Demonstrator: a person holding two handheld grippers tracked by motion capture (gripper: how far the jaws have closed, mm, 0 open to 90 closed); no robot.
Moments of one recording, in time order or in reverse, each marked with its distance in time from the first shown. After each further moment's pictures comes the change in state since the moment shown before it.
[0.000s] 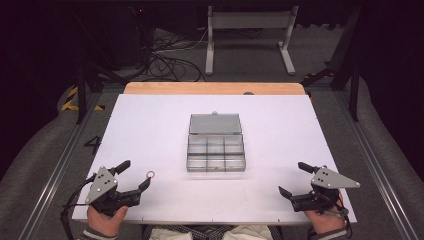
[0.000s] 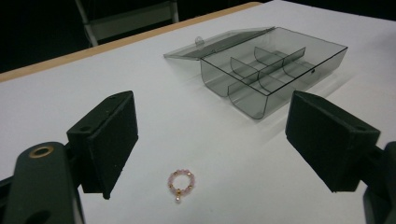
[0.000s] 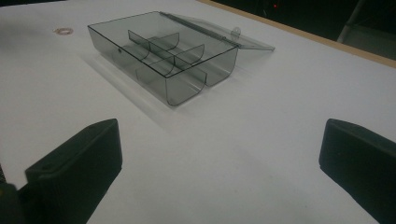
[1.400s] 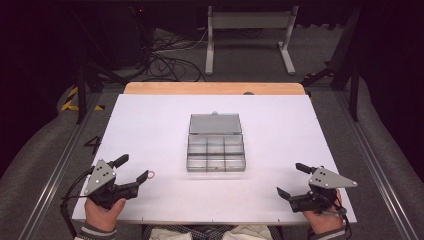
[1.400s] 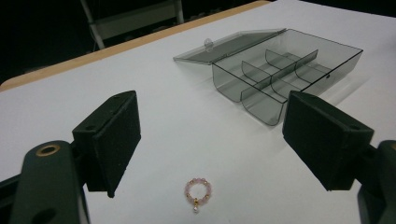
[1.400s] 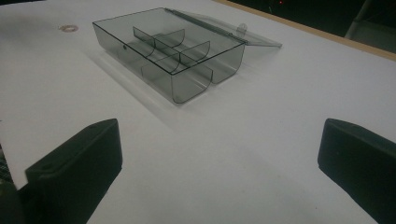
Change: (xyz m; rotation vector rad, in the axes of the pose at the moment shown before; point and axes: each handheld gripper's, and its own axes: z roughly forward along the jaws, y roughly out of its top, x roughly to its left) left arm 0.014 0.012 0.004 0.012 0.004 -0.010; right arm 0.002 -0.001 0.004 0.012 0.021 0.006
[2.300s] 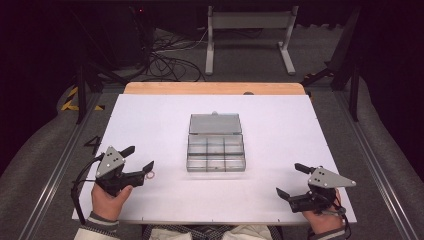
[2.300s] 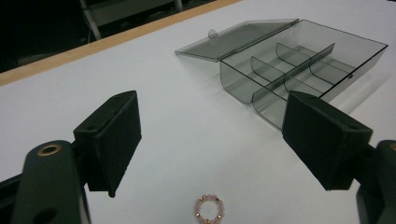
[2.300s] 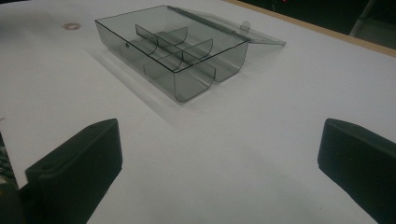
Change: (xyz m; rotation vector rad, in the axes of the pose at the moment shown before) left arm 0.011 0.014 0.029 0.067 -0.013 0.009; right arm 0.000 0.000 0.002 0.010 0.009 -0.001
